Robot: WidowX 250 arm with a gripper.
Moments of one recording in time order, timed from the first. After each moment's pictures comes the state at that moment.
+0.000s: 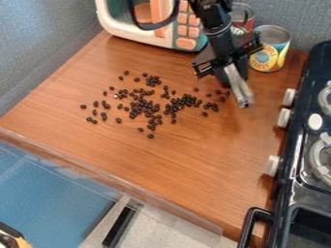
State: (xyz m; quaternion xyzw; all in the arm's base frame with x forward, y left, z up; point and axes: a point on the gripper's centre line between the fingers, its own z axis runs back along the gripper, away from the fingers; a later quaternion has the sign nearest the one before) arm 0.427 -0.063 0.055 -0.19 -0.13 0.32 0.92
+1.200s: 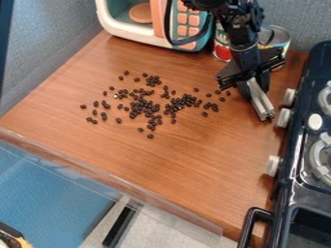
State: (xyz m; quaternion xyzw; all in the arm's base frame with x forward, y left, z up) arm 0.441 -0.087 0.024 -0.16 -0.14 0.33 0.92
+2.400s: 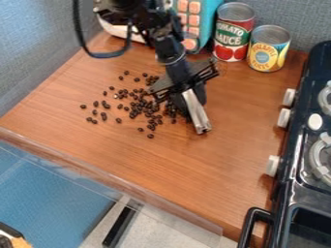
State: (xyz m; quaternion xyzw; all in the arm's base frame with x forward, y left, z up) arm 0.371 -0.005 0.024 -0.16 -0.14 0.35 0.91
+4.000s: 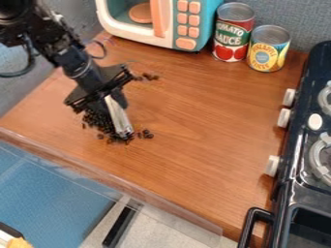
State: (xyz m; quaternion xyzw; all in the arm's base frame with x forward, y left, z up) arm 0.302 0.106 0.019 -0.13 -0.17 0.41 0.89
